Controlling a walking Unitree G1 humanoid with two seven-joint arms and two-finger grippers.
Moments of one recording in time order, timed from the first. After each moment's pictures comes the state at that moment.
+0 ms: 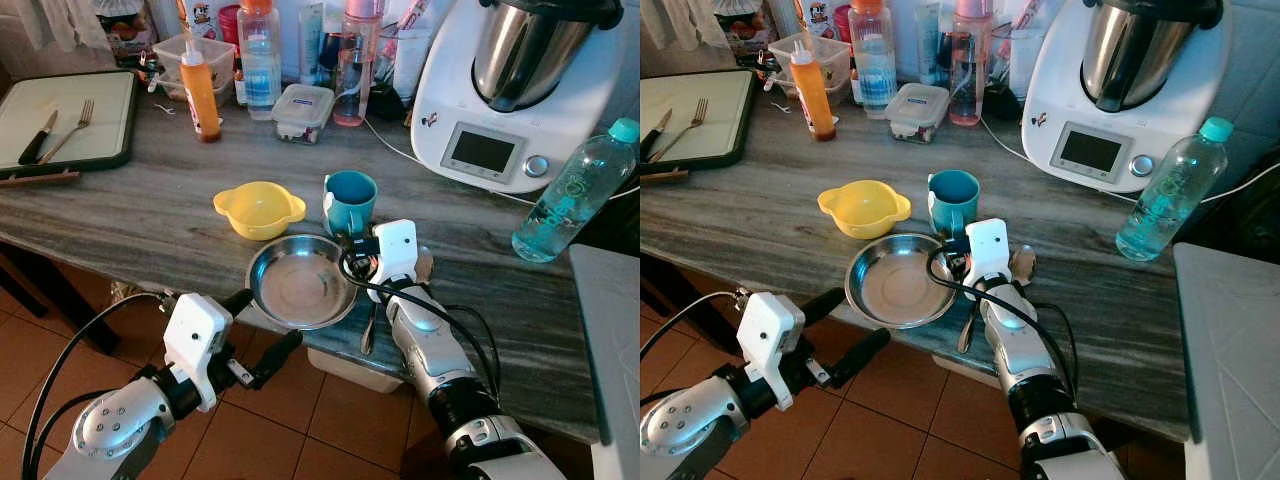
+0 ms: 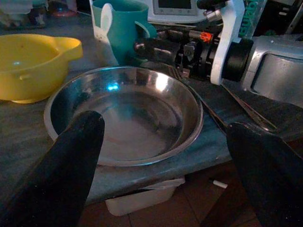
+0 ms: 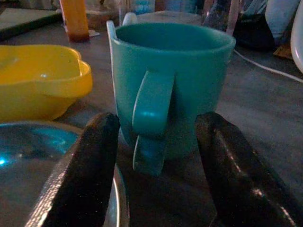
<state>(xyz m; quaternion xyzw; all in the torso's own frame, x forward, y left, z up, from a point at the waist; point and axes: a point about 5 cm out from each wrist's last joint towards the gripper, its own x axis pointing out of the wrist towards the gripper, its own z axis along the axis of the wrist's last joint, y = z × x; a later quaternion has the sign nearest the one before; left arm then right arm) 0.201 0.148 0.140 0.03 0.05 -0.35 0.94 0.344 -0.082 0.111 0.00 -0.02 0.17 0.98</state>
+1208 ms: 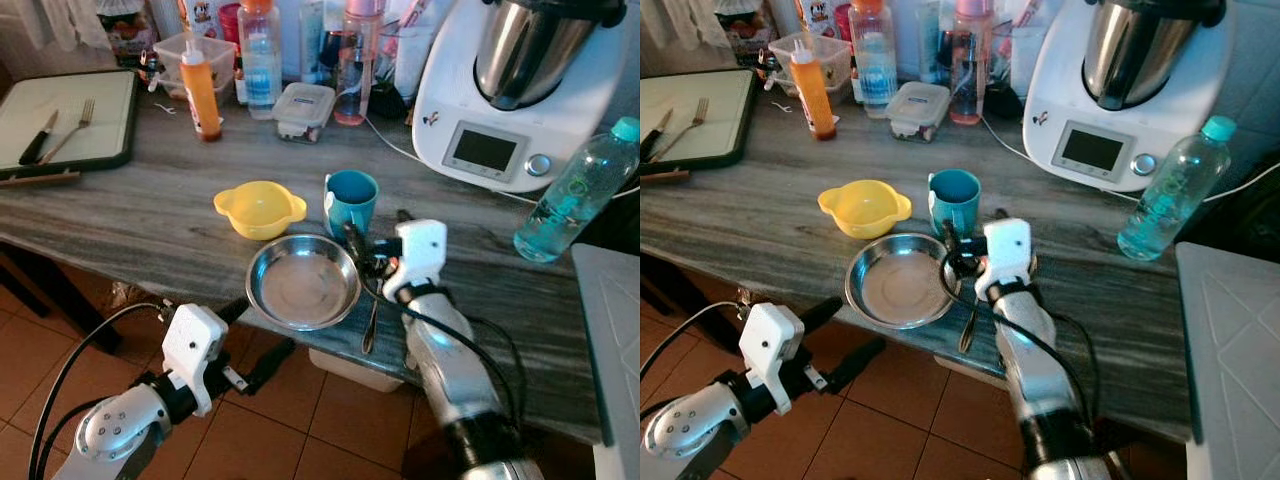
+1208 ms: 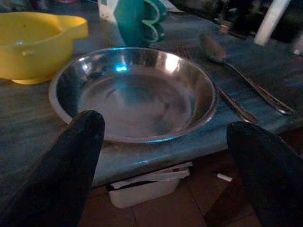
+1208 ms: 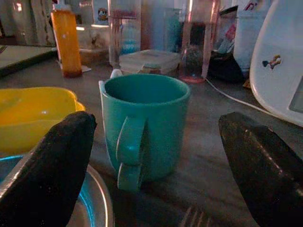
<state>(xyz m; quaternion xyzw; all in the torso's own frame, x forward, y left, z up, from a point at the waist) 0.205 0.157 0.120 0.03 0.06 -0.34 0.94 0.315 -0.099 0.133 0.01 -0.09 0.15 0.99</state>
